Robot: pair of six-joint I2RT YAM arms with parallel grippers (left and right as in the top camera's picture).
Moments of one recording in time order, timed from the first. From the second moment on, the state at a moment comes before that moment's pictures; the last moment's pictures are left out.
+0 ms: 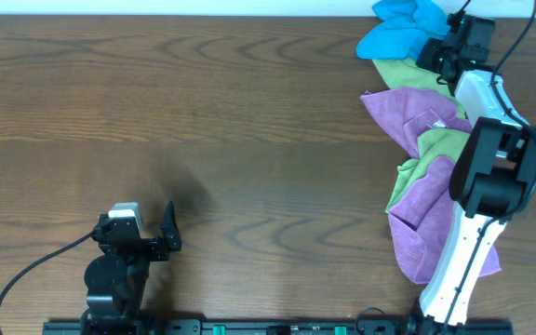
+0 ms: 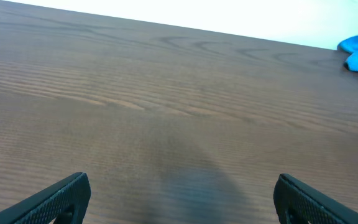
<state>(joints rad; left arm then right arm) -0.03 0.01 0.13 -0.44 0.02 -0.15 -0.20 2.42 1.88 -0.21 -0.17 0.19</state>
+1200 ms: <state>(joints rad) -0.03 0.01 0.13 -0.44 0.02 -0.15 0.53 2.43 3.00 -1.07 -0.80 0.13</state>
